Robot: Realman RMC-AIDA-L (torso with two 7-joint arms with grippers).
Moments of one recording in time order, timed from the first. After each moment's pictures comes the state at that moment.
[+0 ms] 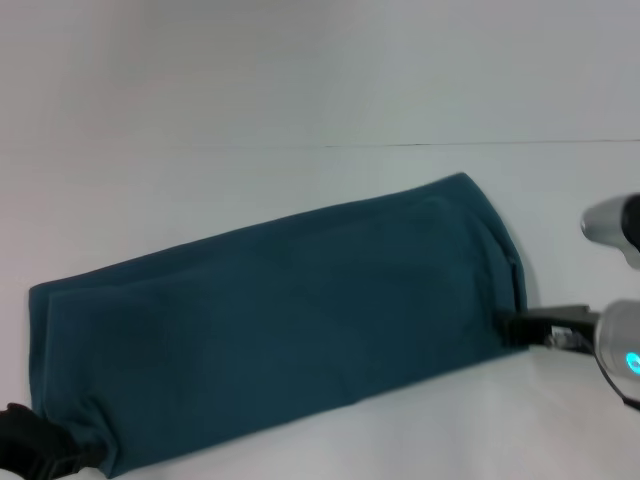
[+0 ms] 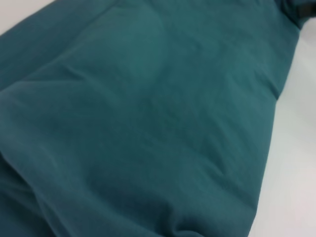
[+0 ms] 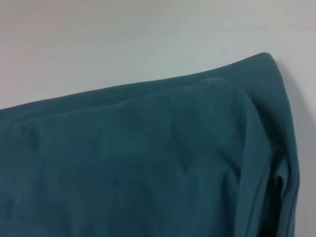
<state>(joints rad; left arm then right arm) -0.43 -2.13 0.57 1.10 2.62 1.76 -1.83 0.12 2.10 -1.67 -1.42 -2.53 -0.77 2.94</state>
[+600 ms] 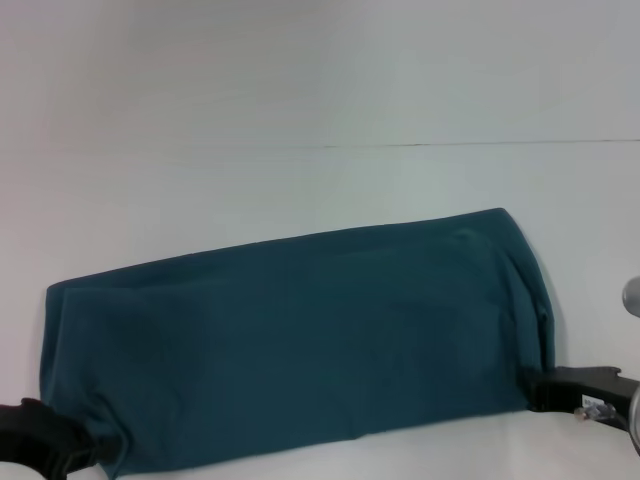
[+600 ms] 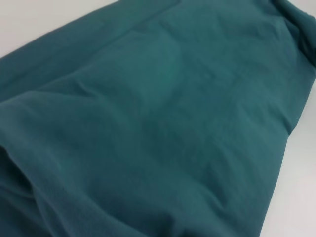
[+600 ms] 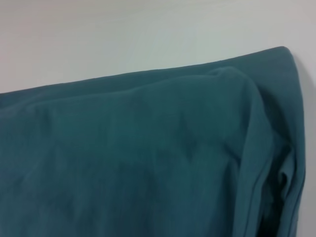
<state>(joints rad) -0.43 -2.14 0.56 1.09 2.59 1.76 -1.82 -0.15 2.11 -1.78 -1.62 -2.56 -0.75 2.94</state>
